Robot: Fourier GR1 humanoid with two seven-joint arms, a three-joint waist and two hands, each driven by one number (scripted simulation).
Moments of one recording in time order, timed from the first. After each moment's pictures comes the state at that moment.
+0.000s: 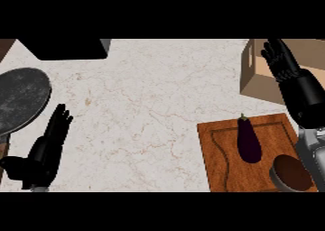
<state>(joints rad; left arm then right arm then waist) 0.04 0.49 -0.34 -1.58 0.43 0.42 -0.13 -0.36 -0.43 0.13 -1.63 -0.17 -0.09 0.07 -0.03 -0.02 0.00</state>
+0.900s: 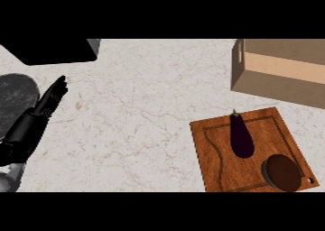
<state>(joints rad) -0.14 0.69 -0.34 -1.58 0.30 0.21 -0.15 0.16 -0.93 -0.28 -1.88 -0.08 0.05 0.31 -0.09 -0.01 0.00</state>
